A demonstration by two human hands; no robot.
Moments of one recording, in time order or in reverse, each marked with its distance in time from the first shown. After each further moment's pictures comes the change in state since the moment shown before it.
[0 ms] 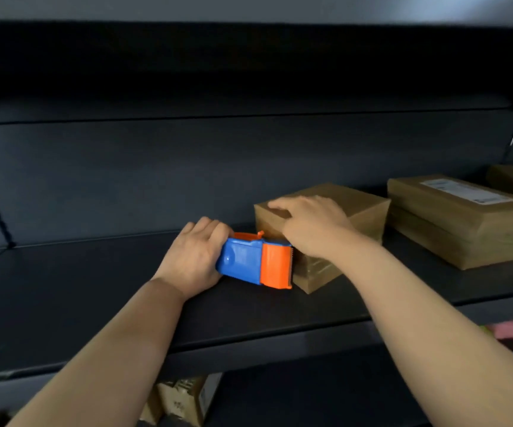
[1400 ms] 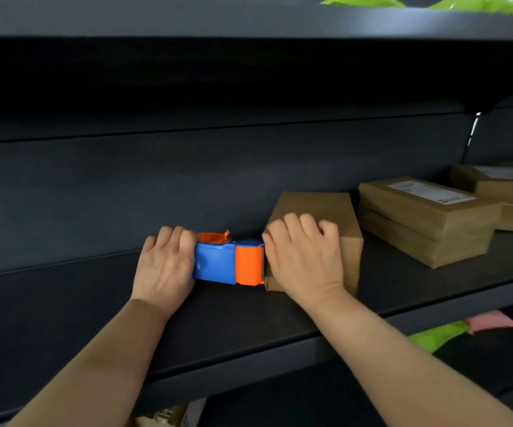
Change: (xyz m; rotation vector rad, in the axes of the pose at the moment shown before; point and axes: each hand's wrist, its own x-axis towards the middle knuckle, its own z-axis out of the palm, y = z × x) left_hand 0.007 0.004 0.012 0.302 0.068 -0.164; right_hand -0.022 0.031 0.057 -0.414 0.684 -0.049
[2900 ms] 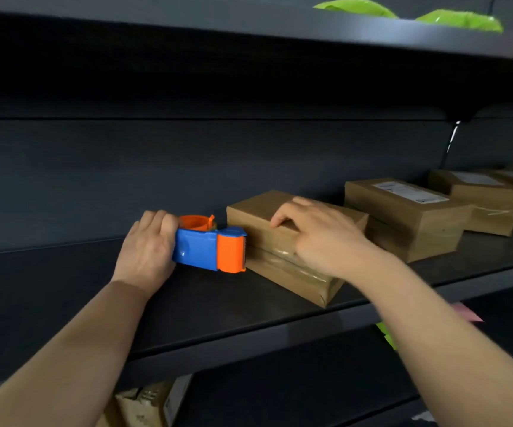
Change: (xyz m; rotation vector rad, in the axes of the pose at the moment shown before) left_hand 0.001 -0.013 0.002 -0.200 0.054 -0.017; right_hand 0.027 0.041 -0.079 0.463 -0.660 0.055
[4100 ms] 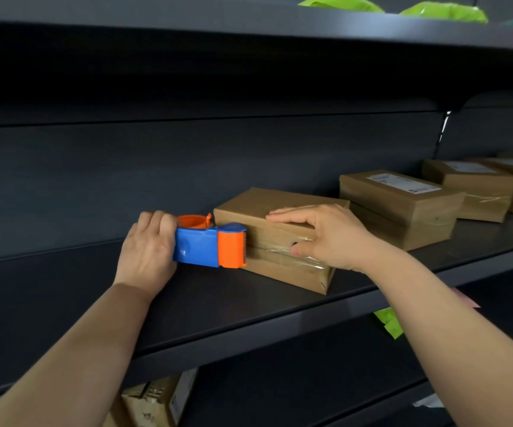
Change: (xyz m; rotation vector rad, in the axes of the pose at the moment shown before) left_hand -0.002 0.008 -0.007 0.035 -0.007 -0.031; right_hand -0.001 0.030 0.008 0.079 -0.023 -0.089
